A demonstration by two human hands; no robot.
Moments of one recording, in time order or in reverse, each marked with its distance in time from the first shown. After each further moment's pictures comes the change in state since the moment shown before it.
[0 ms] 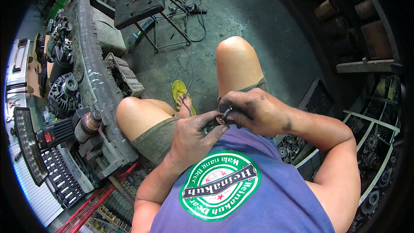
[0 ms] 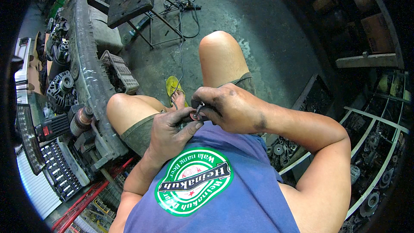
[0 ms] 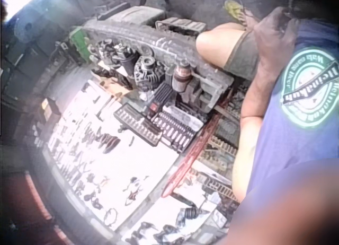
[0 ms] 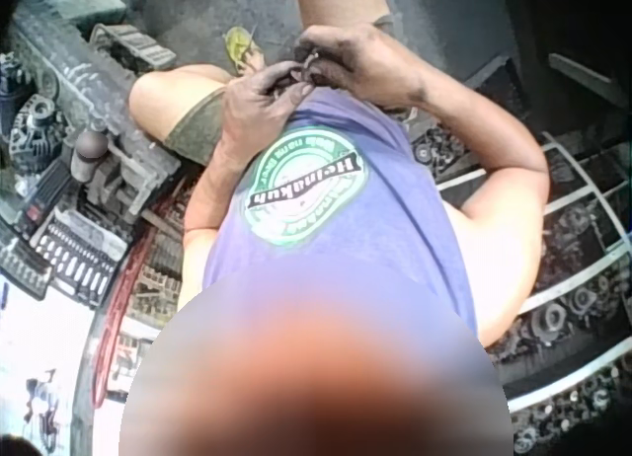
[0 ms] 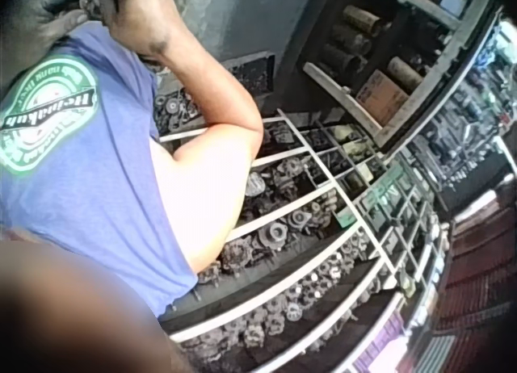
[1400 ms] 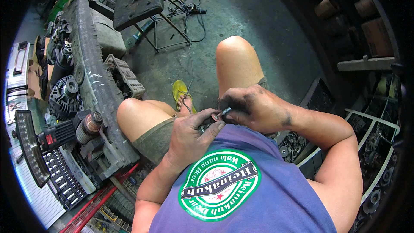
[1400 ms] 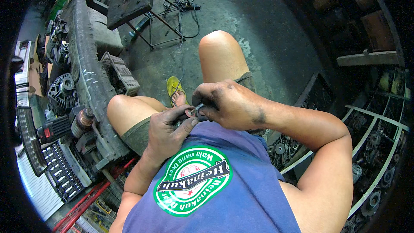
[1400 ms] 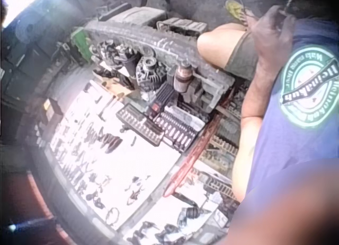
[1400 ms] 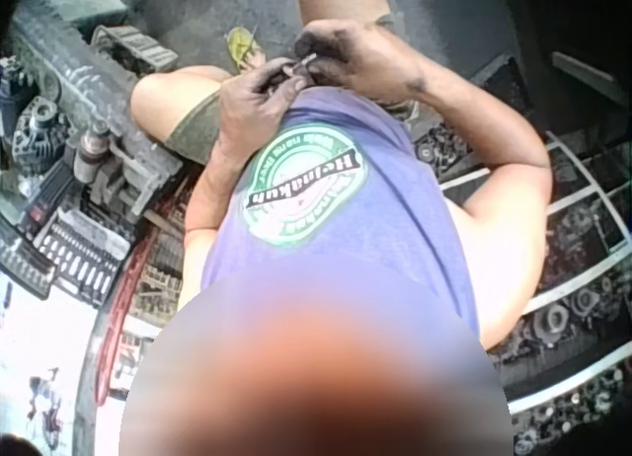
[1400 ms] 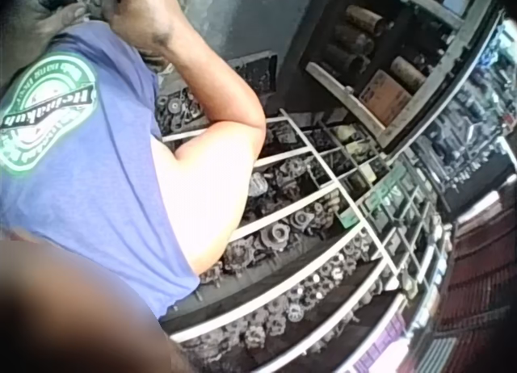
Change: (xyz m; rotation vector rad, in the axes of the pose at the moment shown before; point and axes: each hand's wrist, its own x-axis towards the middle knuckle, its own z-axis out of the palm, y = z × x) left_hand 0.001 -0.007 0.001 -0.039 0.054 -0.020; right_hand 0.004 0.005 -0.002 -0.029 0.055 -0.014
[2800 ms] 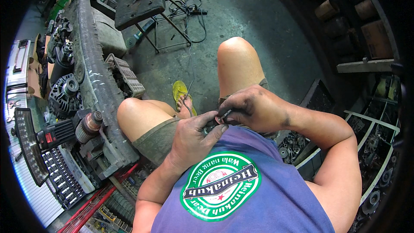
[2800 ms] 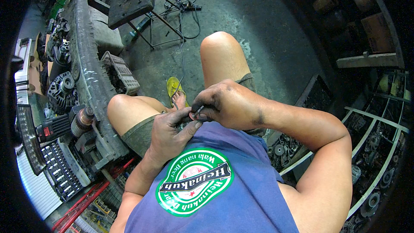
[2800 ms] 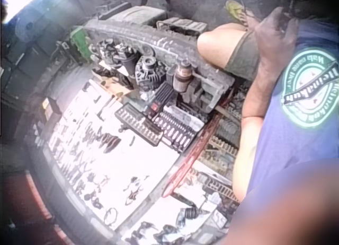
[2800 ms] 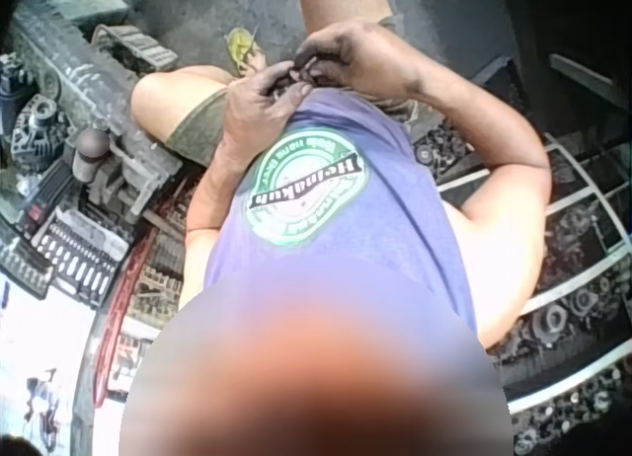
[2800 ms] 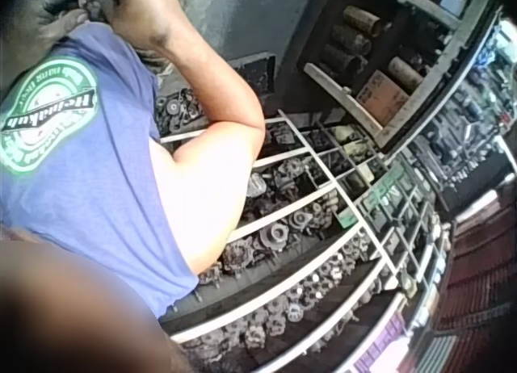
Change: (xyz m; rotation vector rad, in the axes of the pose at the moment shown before) left_hand -0.001 0.004 0.000 0.038 -0.049 0.011; right_hand 0.005 0.002 -0.002 0.060 -0.101 -0.028
